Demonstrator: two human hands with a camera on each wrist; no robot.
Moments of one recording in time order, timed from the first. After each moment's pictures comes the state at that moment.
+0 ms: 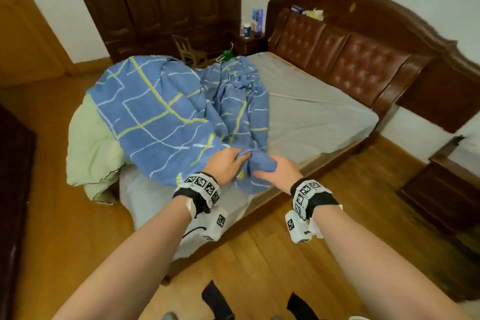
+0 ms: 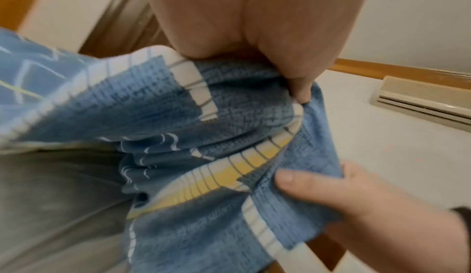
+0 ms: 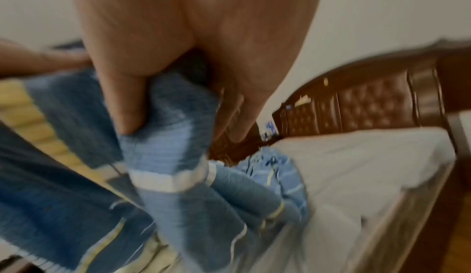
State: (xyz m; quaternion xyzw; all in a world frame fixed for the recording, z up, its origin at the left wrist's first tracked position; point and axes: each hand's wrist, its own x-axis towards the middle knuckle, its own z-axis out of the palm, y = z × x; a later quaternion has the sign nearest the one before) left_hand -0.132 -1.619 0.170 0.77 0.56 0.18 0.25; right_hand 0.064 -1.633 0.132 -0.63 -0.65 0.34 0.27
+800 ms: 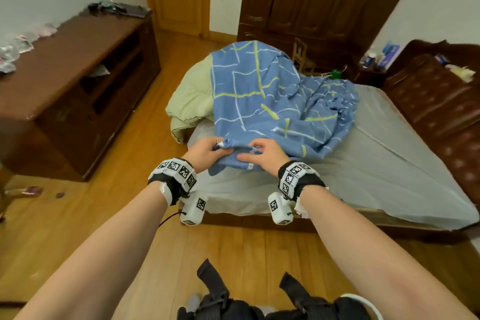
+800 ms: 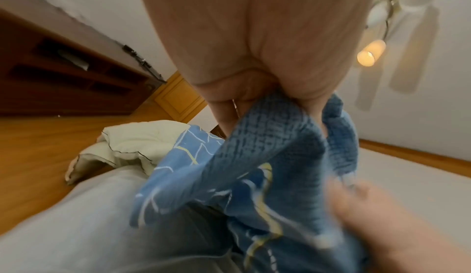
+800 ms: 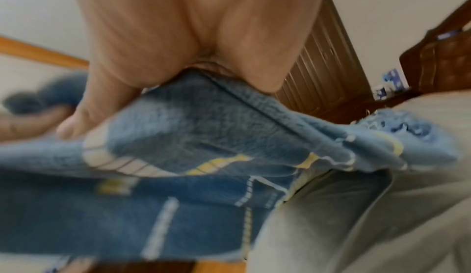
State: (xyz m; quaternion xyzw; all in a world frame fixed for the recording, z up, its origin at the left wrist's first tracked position) left_hand -0.264 -1.802 0.179 0.59 0.67 0.38 0.27; right_hand -0.088 -1.676 0.168 -0.36 -0.81 0.44 0.14
